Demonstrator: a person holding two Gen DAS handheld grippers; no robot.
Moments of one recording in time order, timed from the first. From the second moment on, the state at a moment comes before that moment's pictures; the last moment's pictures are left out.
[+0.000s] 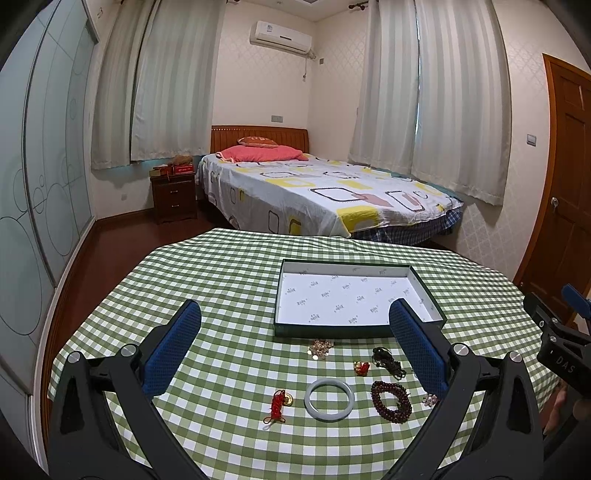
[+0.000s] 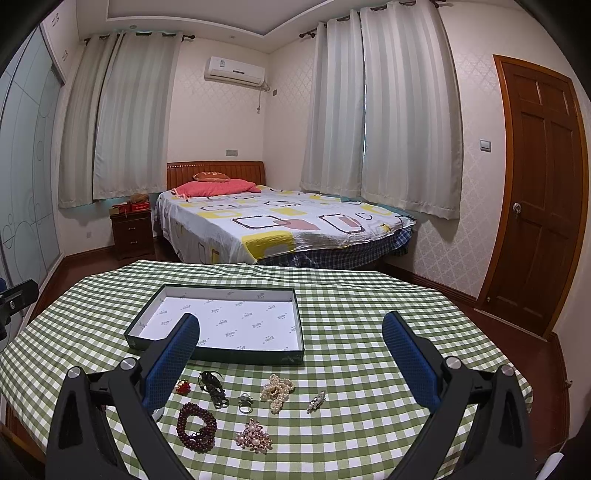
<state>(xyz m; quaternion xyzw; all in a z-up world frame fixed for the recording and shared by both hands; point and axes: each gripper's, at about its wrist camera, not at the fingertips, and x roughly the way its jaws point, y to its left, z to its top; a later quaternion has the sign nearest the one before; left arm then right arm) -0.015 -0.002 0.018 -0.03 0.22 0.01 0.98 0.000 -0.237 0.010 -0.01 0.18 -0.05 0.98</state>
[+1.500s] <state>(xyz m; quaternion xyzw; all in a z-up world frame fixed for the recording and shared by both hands) -0.016 -0.003 0.012 -0.04 0.22 0.00 0.98 -0.001 -0.233 0.009 -0.01 0.18 -0.04 0.98</state>
